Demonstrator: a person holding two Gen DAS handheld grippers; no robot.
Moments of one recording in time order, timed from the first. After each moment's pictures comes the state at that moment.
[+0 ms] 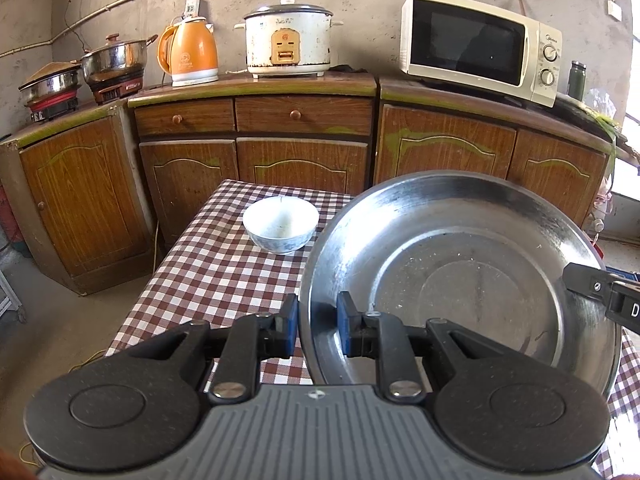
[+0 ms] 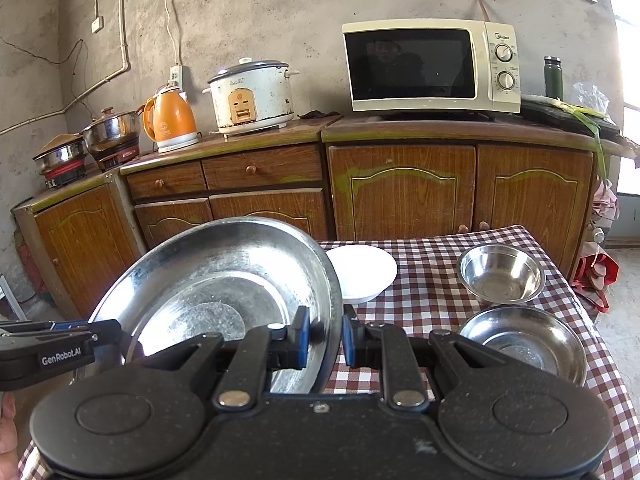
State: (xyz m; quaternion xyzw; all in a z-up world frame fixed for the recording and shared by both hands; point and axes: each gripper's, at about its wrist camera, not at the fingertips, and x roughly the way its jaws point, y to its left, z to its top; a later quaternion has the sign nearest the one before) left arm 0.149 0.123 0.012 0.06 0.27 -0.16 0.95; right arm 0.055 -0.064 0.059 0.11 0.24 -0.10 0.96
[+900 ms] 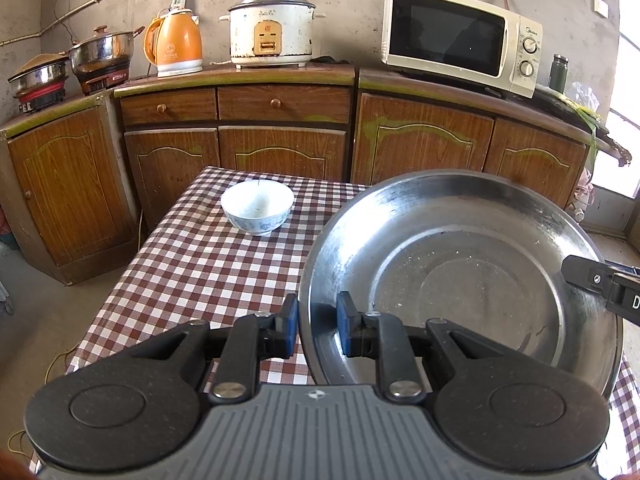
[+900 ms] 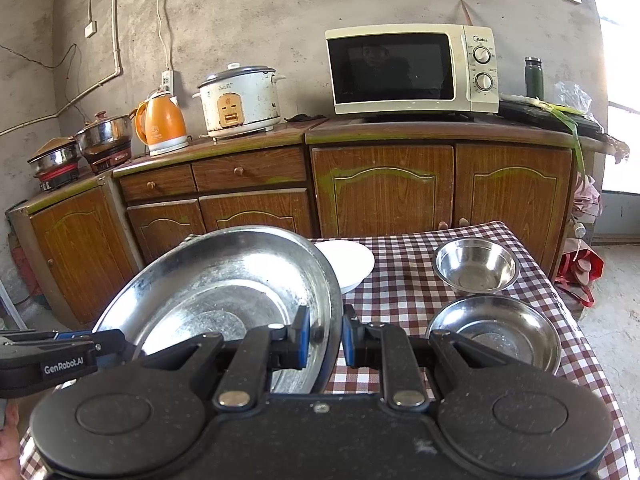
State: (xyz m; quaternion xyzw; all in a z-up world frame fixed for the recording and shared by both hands) left arm 0.123 0.117 0.003 0.05 0.29 -0.18 0.94; right arm 0.019 -0.073 0.059 0.11 0.24 -0.11 0.96
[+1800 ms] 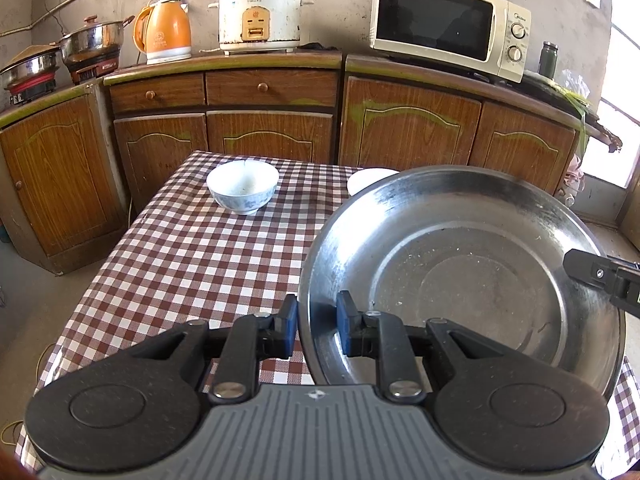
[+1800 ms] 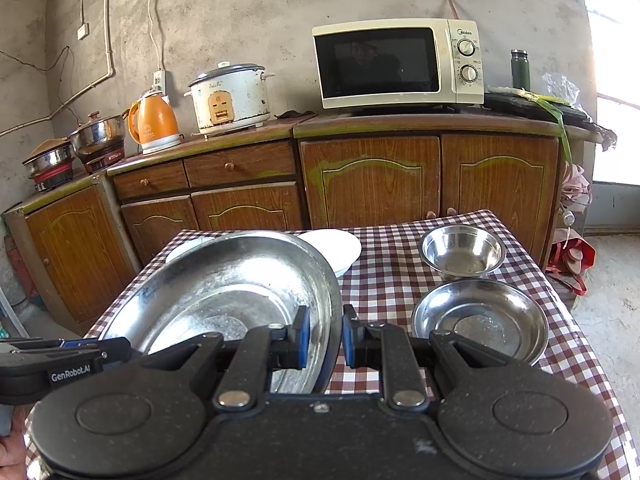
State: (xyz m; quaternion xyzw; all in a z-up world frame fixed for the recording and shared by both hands) left arm 0.110 0.110 -0.012 0.05 0.30 -0.19 0.93; right arm -0.004 -0.081 0.047 0.12 0.24 -0.12 0.95
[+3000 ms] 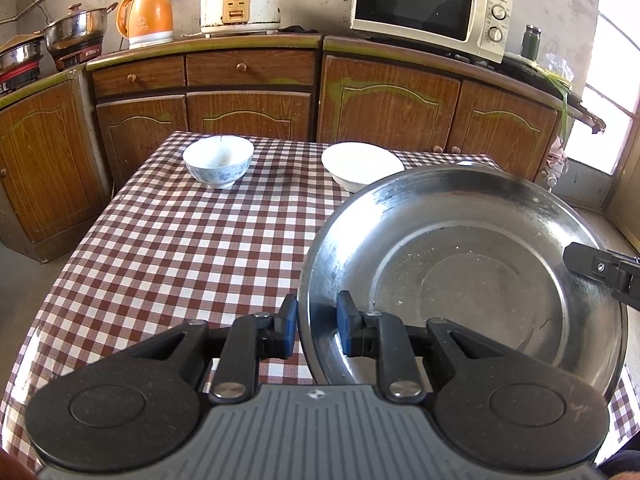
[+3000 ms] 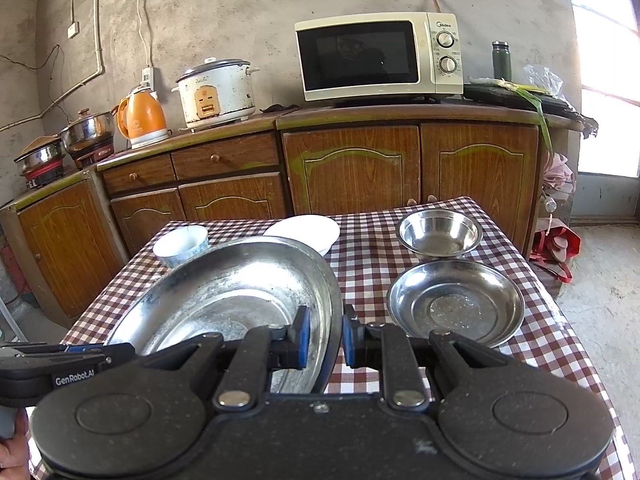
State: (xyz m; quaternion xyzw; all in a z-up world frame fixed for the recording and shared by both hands) left arm 0.090 0.098 -0.030 0.06 0.32 -0.22 0.92; right arm -0.035 -0.088 0.033 0.12 0.25 -0.14 0.95
